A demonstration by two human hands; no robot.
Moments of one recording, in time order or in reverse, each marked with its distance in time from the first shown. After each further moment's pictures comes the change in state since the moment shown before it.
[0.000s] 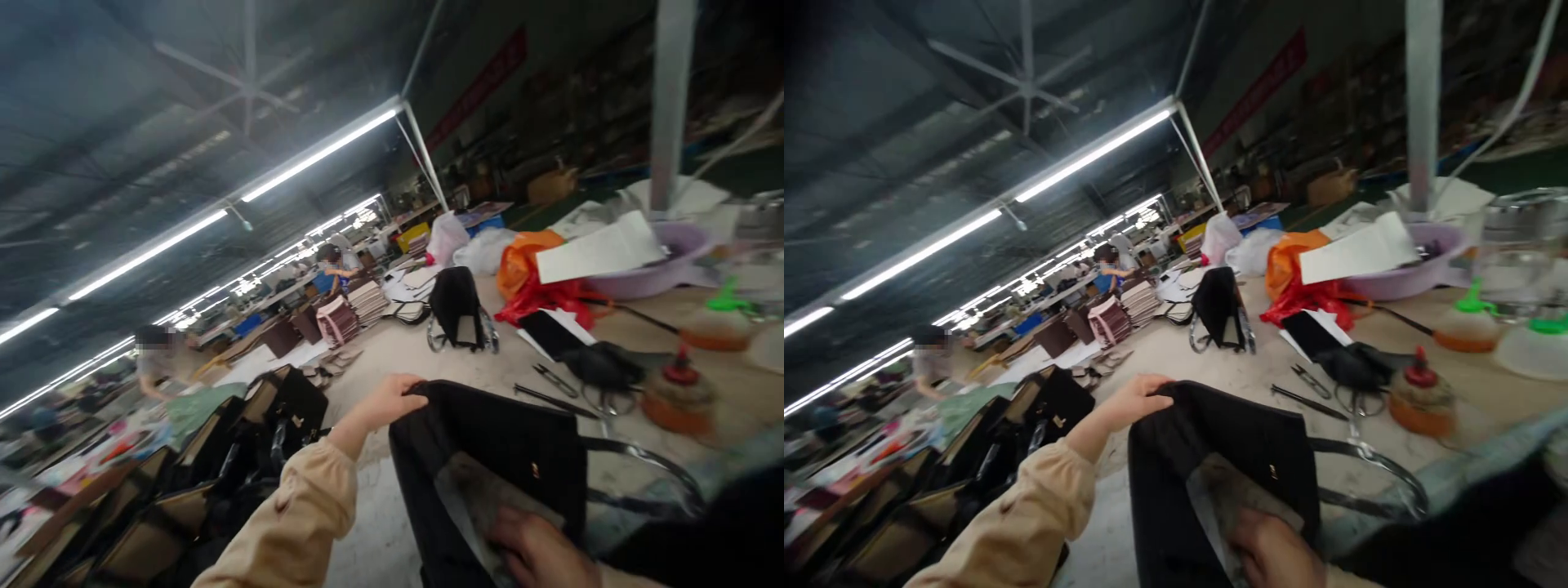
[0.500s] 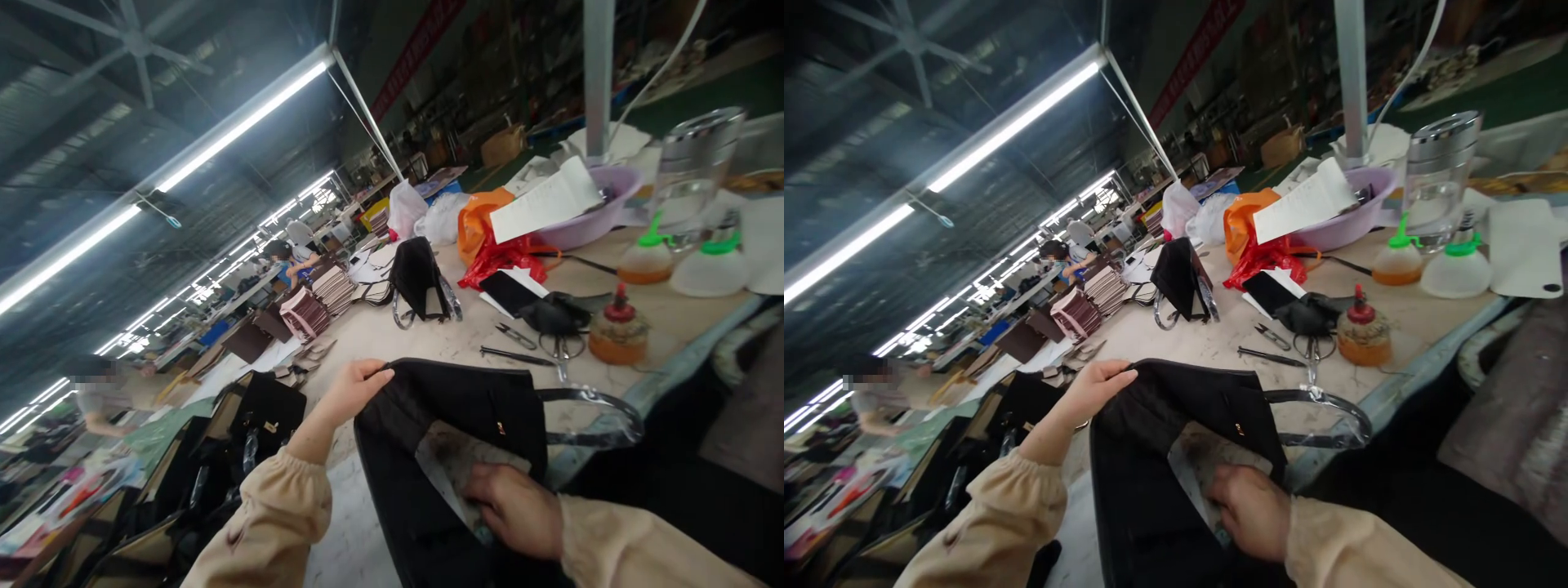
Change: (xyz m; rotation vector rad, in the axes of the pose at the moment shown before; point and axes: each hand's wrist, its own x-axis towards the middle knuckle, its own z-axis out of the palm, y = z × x) left_hand 0.002 0.005 0.005 -0.001 0.122 -0.123; right_hand 0.011 -0.009 -0.016 0.103 -0.154 -0.017
